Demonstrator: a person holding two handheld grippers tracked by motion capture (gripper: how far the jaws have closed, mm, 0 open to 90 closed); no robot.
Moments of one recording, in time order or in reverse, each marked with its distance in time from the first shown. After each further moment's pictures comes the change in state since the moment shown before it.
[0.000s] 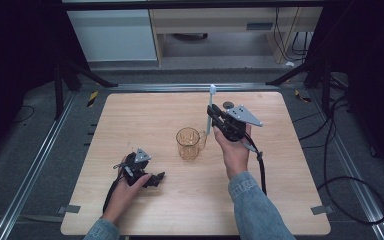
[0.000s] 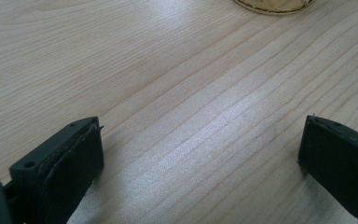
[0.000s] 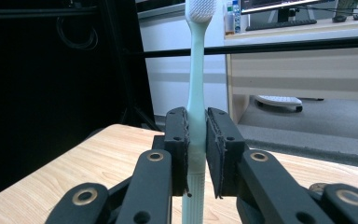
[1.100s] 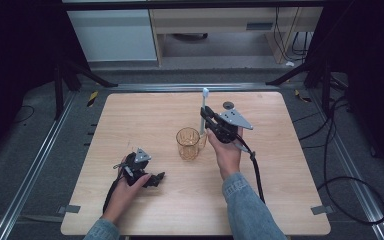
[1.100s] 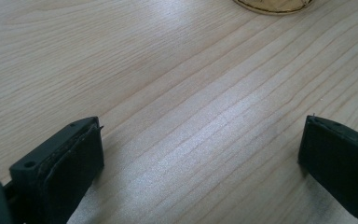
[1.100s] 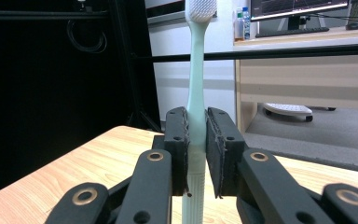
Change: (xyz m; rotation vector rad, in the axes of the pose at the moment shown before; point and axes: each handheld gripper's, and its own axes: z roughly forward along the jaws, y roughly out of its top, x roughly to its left) left arm 0.000 0.000 0.000 0.000 0.000 0.000; right arm 0.004 -0.024 0.020 -0.035 0.036 -0.021
